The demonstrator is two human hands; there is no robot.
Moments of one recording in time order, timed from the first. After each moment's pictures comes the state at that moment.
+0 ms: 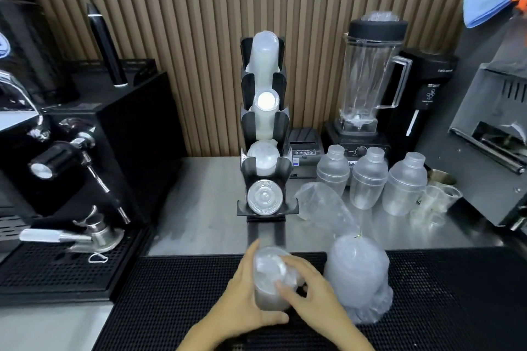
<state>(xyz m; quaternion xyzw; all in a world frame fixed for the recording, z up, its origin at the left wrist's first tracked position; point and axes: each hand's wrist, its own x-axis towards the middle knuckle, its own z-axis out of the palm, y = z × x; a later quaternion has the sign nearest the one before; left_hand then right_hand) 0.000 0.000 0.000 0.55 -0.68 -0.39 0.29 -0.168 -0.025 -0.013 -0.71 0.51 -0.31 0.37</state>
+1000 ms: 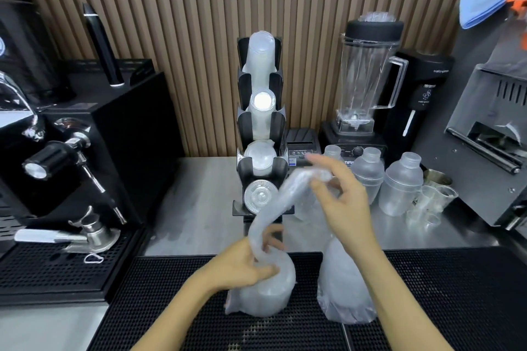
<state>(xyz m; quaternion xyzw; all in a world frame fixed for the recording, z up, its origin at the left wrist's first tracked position) 0.002 -0.038 0.051 0.48 -0.75 -0.39 0.24 -0.185 -0.062 0.133 -0.67 0.40 -0.57 0.26</state>
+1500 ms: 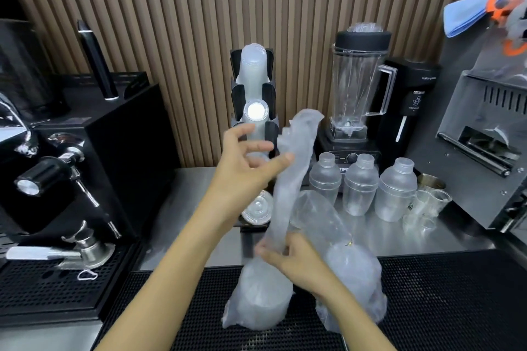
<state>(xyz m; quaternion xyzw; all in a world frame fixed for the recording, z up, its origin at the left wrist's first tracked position) -0.034 -0.046 0.199 0.46 -0.57 -0.36 0.58 -0.153 -0.050 0.076 -0.69 0.46 -0.34 0.44</state>
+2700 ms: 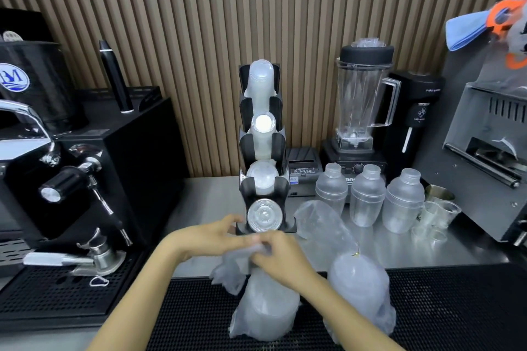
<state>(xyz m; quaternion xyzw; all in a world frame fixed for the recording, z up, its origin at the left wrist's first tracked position) 0.051 -0.065 0.124 0.62 -0.67 -0.40 0.09 -0.118 -0.072 0.071 -0.78 0.50 -0.26 0.27</state>
